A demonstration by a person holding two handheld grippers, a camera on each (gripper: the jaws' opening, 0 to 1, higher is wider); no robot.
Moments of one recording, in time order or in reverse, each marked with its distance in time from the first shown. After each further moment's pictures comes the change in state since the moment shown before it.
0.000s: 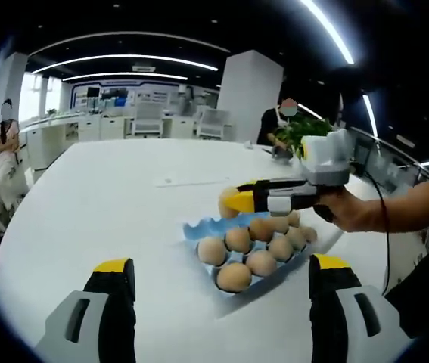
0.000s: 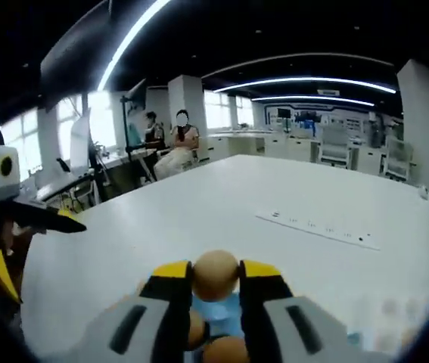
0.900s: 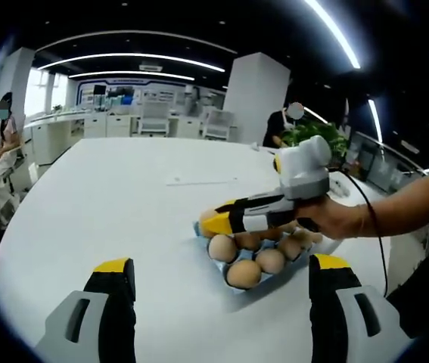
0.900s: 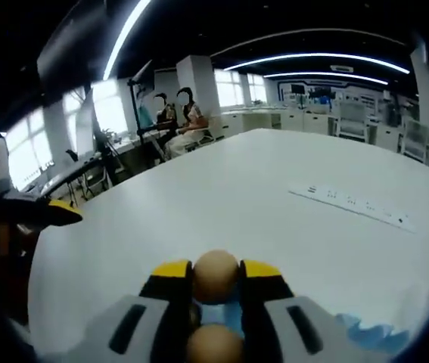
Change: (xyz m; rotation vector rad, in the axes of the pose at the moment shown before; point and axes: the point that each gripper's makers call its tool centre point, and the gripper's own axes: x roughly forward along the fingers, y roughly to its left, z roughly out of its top) left arm -0.005 0.014 -0.002 -0.031 -0.009 0.025; right arm 0.043 0.020 -0.030 0.061 0.137 0.075
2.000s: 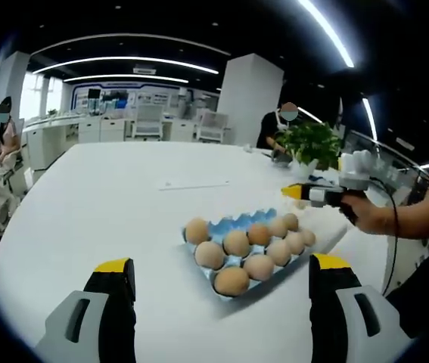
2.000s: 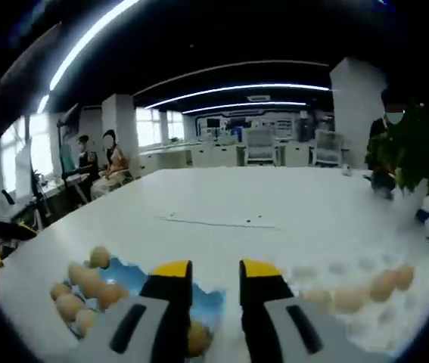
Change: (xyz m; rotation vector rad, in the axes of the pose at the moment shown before) left arm 0.005 -0.020 0.006 0.025 -0.011 -0.033; right arm -0.208 -0.173 -0.028 0.193 -0.256 -0.614
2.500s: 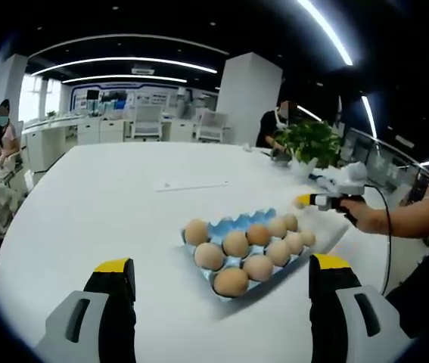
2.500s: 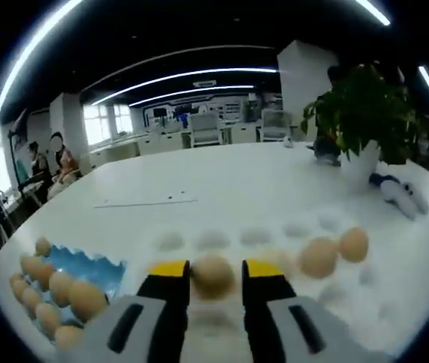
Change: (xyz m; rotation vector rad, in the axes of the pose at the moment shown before) left arm -0.002 -0.001 0.002 0.013 0.006 0.006; right arm 0.006 -0.062 -0.035 0.034 0.094 -0.132
